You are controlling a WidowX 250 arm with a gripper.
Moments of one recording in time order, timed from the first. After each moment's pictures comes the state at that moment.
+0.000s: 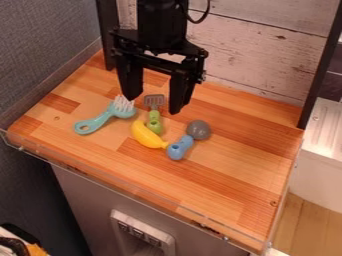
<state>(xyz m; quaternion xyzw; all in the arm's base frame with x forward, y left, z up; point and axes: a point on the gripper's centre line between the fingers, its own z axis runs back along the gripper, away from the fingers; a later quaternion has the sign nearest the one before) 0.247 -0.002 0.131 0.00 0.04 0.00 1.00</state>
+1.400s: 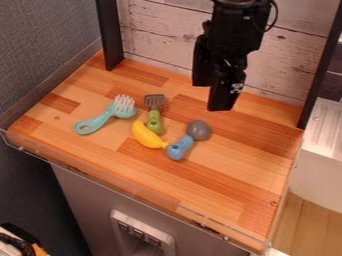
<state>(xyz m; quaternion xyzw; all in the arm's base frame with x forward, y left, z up) 0.302 -0.044 0.112 0.01 0.04 -0.38 0.92</state>
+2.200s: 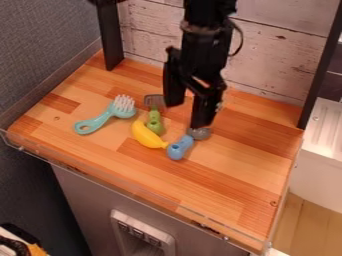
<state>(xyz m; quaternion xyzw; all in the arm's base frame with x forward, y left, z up) 0.293 -0.016 0.077 0.01 0.04 -0.25 0.97</state>
